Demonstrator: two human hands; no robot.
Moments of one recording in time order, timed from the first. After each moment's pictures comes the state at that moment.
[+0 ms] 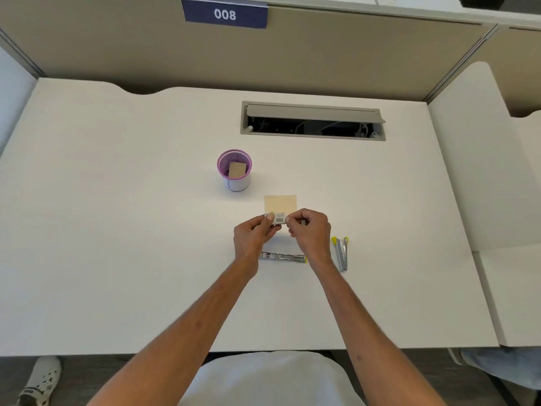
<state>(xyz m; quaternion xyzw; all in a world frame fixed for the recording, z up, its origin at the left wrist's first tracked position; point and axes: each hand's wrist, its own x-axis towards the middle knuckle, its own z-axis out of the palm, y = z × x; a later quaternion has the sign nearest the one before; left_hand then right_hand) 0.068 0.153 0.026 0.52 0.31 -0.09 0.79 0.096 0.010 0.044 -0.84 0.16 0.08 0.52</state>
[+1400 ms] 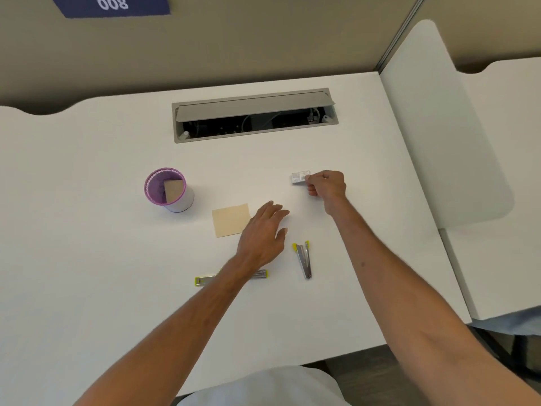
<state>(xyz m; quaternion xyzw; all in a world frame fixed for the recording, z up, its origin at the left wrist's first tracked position) 0.148 0.046 -0.009 0.93 -0.14 -0.16 0.30 0.247 -0.154 0.017 -0.73 0.38 0.08 0.56</state>
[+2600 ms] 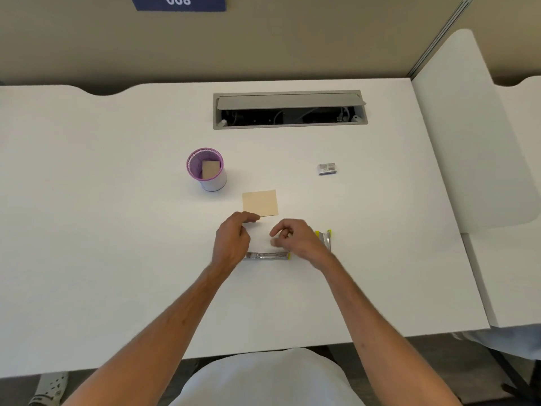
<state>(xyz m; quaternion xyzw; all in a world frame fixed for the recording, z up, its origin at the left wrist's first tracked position) 0.082 0.157 -0.010 0.90 0.08 -0.08 0.43 0.102 -0.051 0.009 -0.79 0.09 0.32 0.51</state>
